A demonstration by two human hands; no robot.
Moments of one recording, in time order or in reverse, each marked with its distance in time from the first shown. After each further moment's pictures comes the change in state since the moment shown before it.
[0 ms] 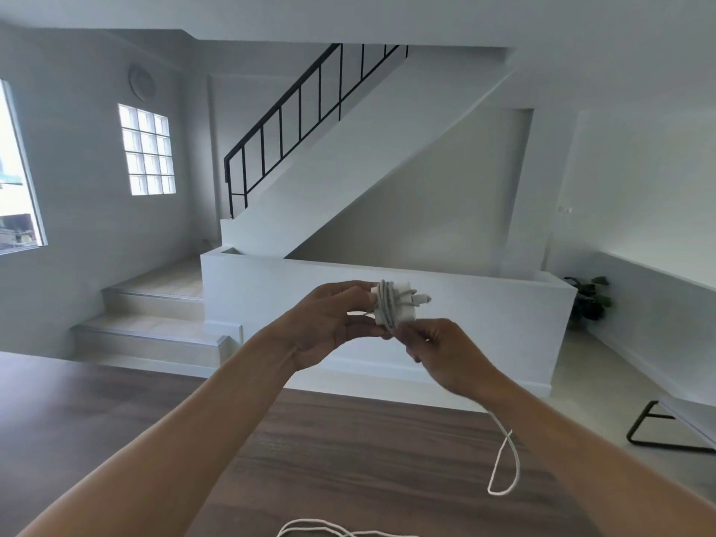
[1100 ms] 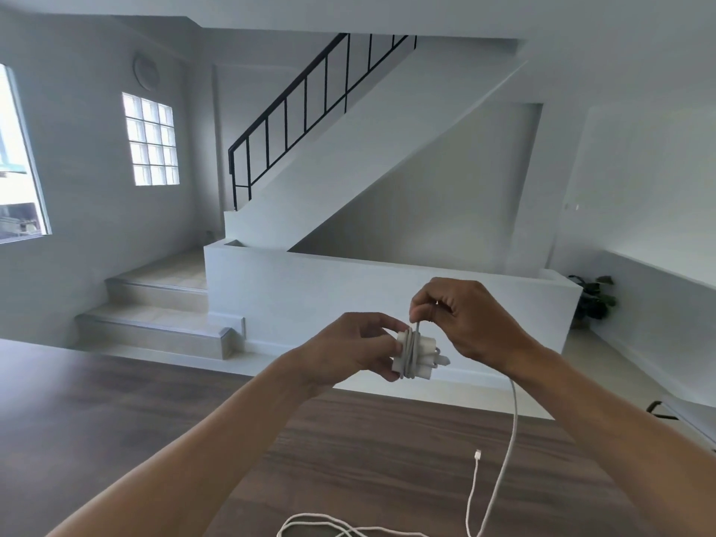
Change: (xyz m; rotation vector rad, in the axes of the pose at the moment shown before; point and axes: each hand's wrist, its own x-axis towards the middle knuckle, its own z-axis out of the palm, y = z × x) left_hand -0.011 -0.031 0.005 0.371 -0.006 -0.094; right_hand 0.016 -0.018 -0.030 -0.265 0.053 -0.297
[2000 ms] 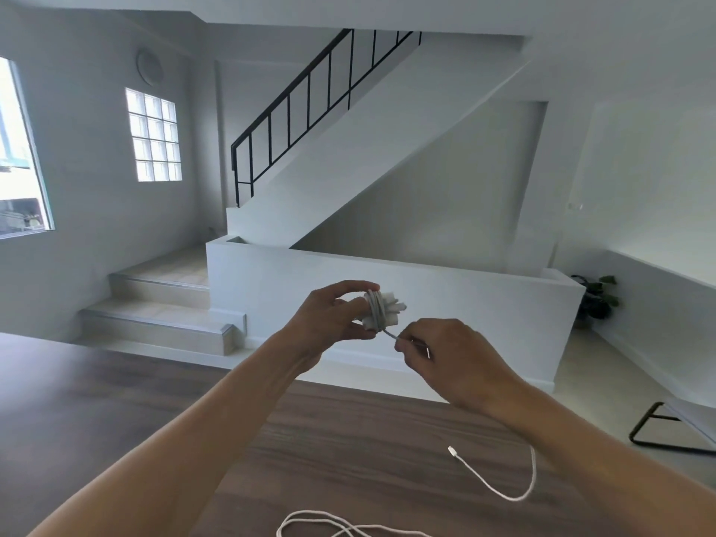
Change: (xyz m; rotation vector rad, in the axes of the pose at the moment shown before) left_hand 0.015 0.000 -0.025 -0.142 0.320 0.023; right_hand -0.025 -0.017 0.031 -0.176 -0.130 0.160
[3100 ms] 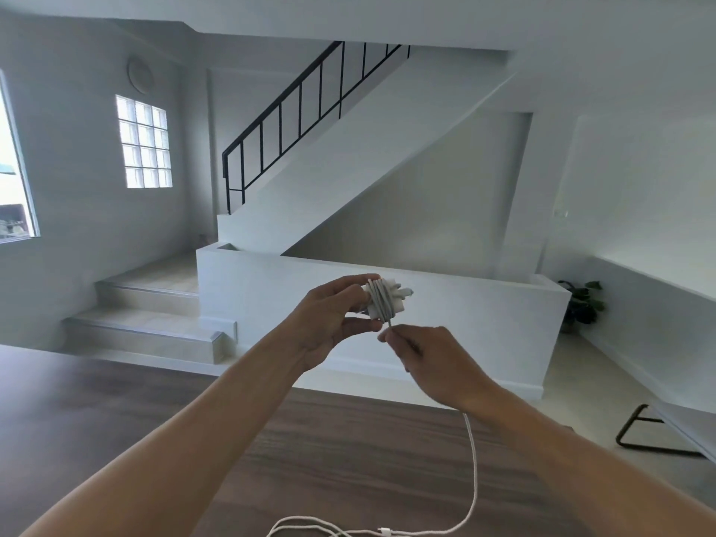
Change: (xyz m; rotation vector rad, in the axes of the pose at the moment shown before) left_hand -0.011 0.023 0.018 -0.290 -0.135 0.040; right_hand 0.004 0.010 0.010 0.209 0.000 0.077
